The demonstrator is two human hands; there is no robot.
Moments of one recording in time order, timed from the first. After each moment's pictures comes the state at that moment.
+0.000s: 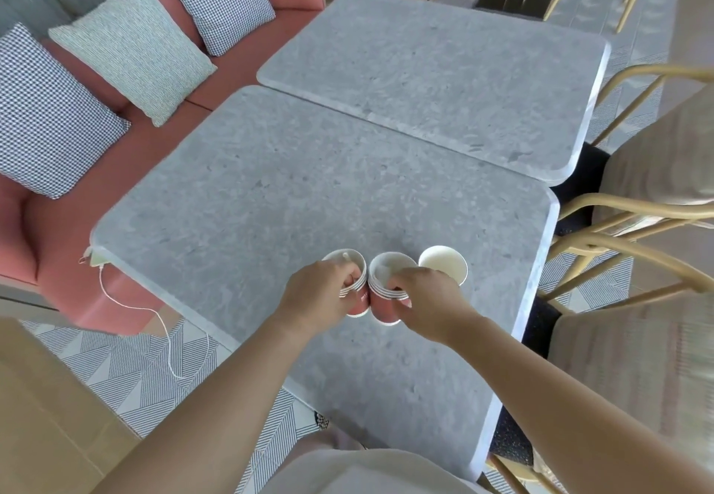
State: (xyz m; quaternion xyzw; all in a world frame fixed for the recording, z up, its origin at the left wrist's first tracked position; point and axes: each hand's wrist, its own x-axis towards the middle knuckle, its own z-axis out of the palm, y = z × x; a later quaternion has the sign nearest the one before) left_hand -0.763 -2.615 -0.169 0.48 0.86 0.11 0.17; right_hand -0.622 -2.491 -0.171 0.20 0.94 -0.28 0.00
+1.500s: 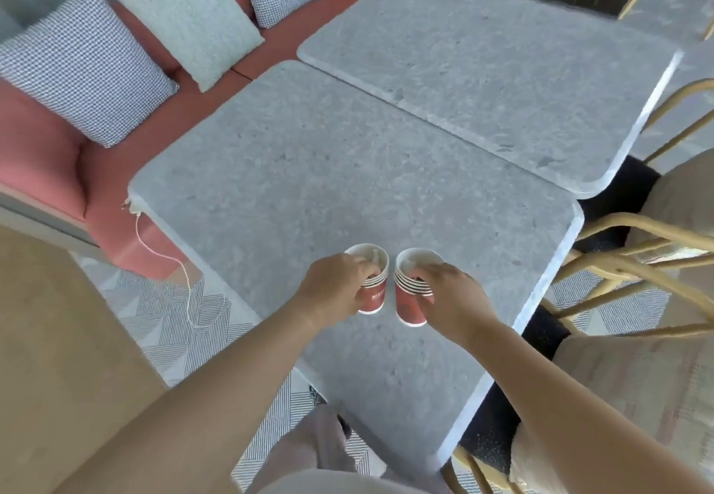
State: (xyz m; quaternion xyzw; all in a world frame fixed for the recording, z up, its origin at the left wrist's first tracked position) left_hand -0.724 -2.607 -0.174 0.49 0.85 0.03 0.17; right_hand -0.588 -2.463 -0.187 0.20 0.95 -0.25 0.02
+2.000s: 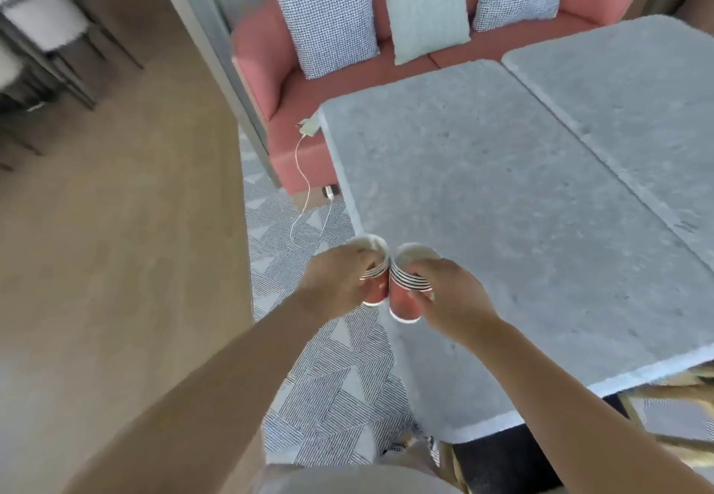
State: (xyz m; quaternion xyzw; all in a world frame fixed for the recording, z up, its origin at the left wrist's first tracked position) left_hand -0.630 -2.761 -0.137 0.21 0.97 0.11 0.09; right_hand -0.596 -2.572 -0.158 -0.11 0.95 -0.29 0.04
